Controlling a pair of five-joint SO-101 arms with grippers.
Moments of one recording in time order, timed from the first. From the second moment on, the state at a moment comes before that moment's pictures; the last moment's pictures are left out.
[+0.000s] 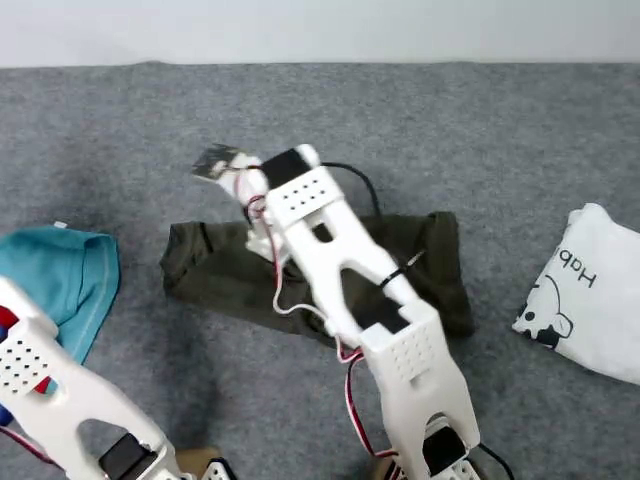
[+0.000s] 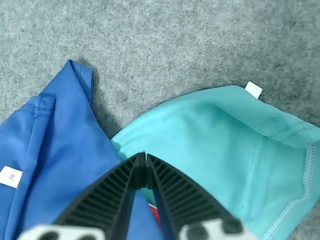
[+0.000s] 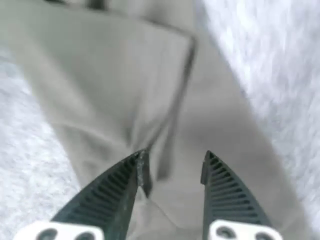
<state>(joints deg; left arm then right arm) -50.1 47.0 -66.4 99.1 -21.1 -37.8 39.3 -42.5 93.7 25.0</state>
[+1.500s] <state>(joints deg) -49.2 47.0 -69.1 99.2 -21.1 -39.9 50.7 -48.7 100.5 25.0</state>
